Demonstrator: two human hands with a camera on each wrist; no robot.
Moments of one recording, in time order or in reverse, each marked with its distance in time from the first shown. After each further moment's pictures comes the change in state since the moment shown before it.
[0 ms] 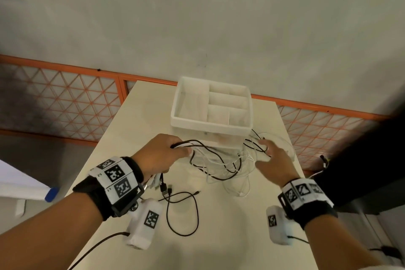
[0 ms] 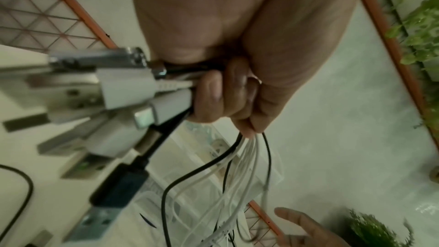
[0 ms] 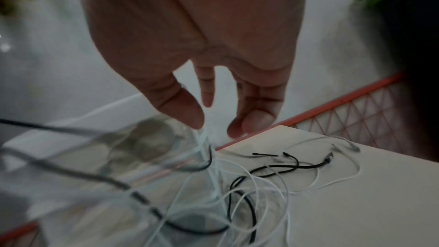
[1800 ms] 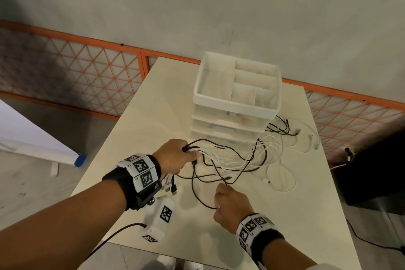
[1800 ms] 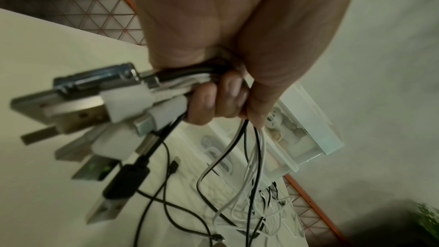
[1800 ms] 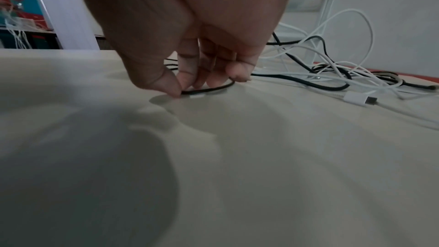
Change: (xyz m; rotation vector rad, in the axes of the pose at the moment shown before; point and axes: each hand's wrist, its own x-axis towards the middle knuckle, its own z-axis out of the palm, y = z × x) left_hand -0.004 -0.068 0.020 -0.095 -0.028 -0.236; right_hand -0.086 0.020 0.174 -0.672 -0.443 -0.538
